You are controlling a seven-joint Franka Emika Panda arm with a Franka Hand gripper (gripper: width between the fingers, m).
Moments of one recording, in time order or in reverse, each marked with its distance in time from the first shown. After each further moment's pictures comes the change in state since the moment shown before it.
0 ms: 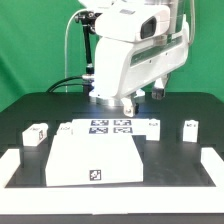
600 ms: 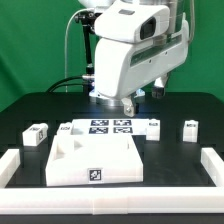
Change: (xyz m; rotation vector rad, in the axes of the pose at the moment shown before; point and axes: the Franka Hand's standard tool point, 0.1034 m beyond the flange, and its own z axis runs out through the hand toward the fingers) arm 0.000 0.000 -0.001 0.017 -0.001 -0.005
